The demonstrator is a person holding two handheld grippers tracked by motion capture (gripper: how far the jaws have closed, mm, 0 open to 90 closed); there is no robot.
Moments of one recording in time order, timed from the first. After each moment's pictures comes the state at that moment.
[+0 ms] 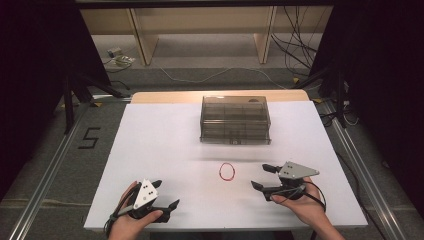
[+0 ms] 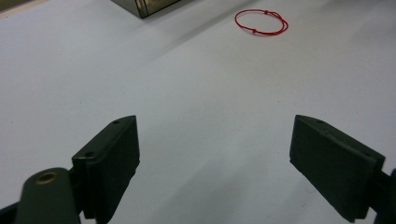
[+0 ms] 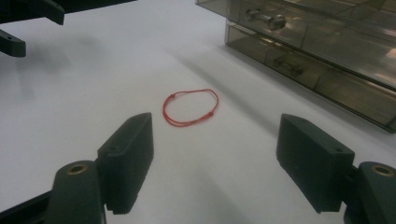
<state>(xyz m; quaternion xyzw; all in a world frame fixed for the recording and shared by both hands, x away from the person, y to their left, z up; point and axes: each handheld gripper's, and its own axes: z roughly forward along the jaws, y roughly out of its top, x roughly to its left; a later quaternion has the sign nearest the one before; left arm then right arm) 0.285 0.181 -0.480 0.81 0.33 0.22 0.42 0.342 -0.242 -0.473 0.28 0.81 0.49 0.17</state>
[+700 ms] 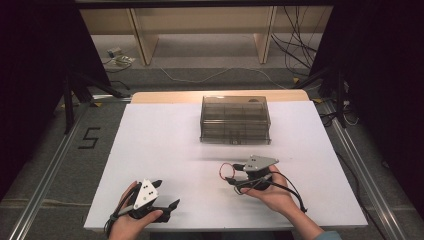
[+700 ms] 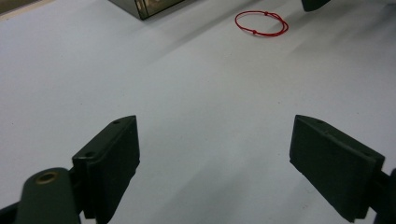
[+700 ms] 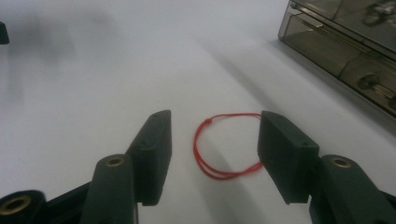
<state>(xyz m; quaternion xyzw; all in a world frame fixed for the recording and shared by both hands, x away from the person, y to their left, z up) 0.286 0.182 -0.481 0.81 0.33 0.22 0.42 0.374 -0.167 -0.485 0.23 0.85 0.45 0.13</state>
